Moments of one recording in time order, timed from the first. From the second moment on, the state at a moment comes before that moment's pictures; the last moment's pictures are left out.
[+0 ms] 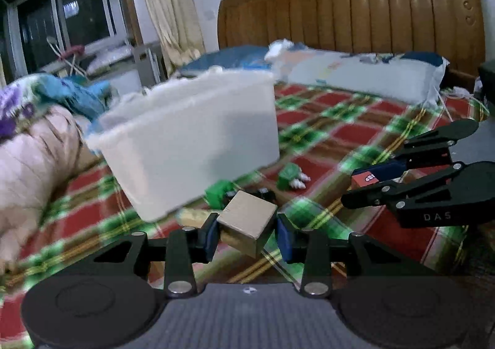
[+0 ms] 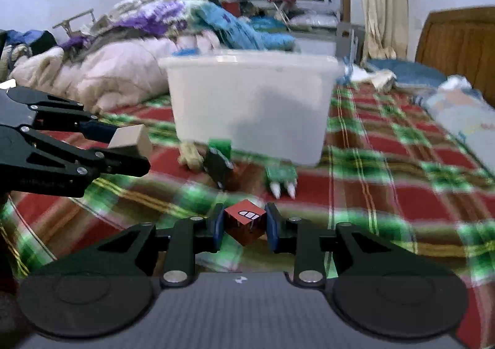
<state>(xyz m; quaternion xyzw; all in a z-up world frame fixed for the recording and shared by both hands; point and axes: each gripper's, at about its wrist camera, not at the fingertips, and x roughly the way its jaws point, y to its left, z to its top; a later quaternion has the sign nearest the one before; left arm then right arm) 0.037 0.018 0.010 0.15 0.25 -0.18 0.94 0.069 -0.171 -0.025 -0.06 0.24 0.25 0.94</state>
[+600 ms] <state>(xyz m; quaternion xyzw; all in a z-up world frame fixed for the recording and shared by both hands) 0.143 0.024 0.111 0.14 0.18 -0.08 0.97 0.158 -0.160 0.084 -0.04 0.13 0.23 0.96</state>
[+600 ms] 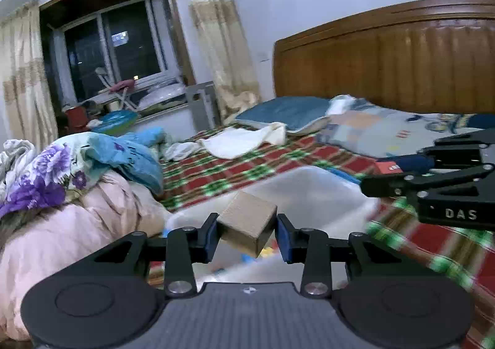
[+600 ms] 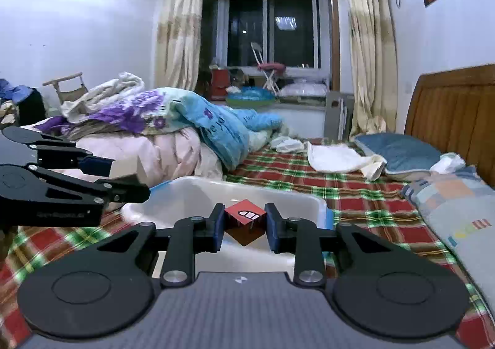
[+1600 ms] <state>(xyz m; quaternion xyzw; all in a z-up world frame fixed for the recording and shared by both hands) 0.085 0.024 0.010 0.17 0.24 -0.08 0.95 0.140 -0.168 -0.023 -0.04 0.24 0.19 0.95</state>
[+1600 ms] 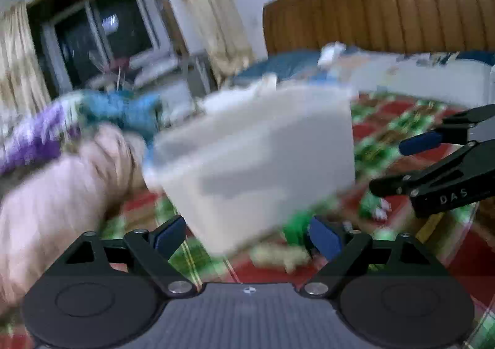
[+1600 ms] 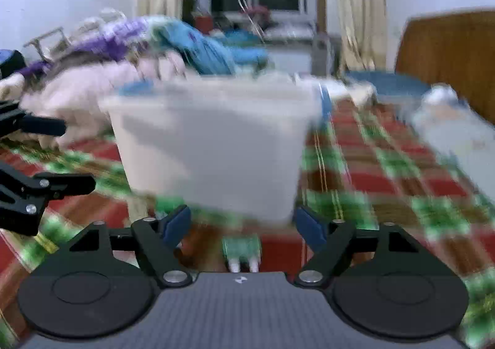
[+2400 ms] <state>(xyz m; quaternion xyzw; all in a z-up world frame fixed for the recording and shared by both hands) 0.121 0.059 -0.048 0.06 0.30 0.00 0.95 0.156 -0.169 -0.069 -0.01 0.26 0.18 0.95</state>
